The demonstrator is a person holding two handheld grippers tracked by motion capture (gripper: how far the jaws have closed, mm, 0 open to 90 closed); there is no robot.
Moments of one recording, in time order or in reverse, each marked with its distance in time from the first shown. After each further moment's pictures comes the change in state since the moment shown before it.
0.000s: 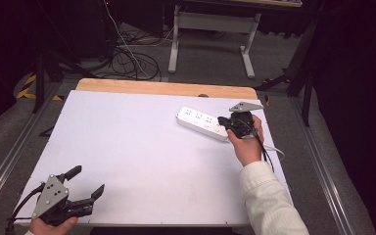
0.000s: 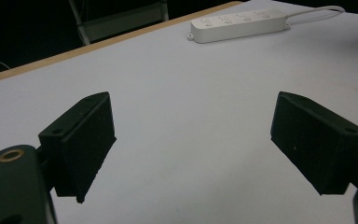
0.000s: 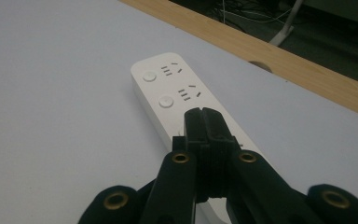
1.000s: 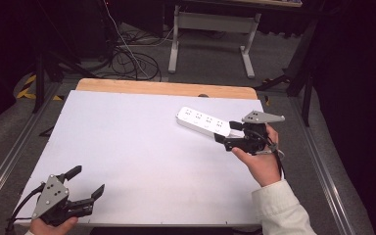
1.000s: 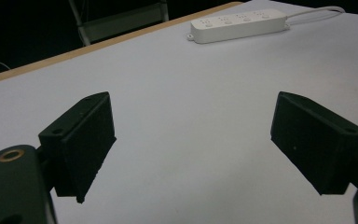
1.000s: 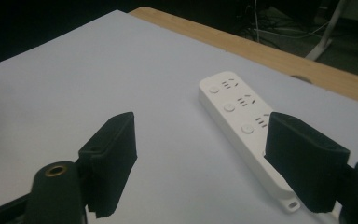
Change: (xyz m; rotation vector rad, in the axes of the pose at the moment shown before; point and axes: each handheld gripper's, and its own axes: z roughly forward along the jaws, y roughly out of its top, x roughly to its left) left arm 0.000 0.001 0.000 -0.002 0.002 0.006; right arm 0.036 -0.002 -0.076 -0.079 0.146 0.060
